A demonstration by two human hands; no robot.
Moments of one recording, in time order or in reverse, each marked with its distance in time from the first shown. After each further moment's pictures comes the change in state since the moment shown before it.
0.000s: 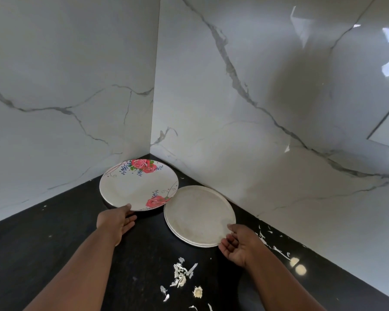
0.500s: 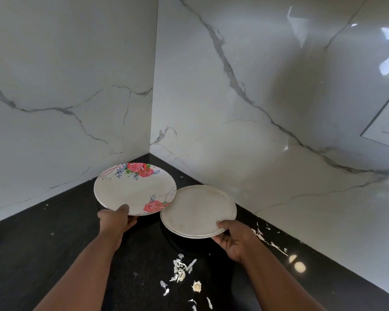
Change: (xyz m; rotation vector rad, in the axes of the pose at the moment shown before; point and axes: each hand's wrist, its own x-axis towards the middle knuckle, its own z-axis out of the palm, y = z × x) left_hand -0.016 -0.008 -0.005 -0.050 0.041 0.118; right_hand -0.019 0.003 0.007 0.006 -0.176 -0.058
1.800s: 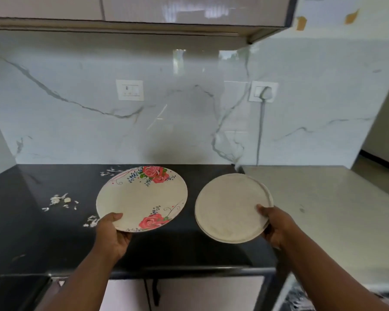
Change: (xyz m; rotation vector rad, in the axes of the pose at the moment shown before) left_hand -0.525 -0.223 -0.091 -0.086 -0.740 -0.128; right_hand -0.466 0.192 -0.531 0.320 0.499 -0.454
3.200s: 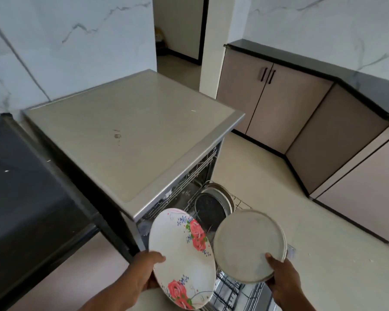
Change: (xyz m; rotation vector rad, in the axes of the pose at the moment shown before) left_hand -0.153 -0.393 0.087 1.260 -0.676 -0.942; right_hand -0.152 0.243 -0.387 0.600 1.133 0.097
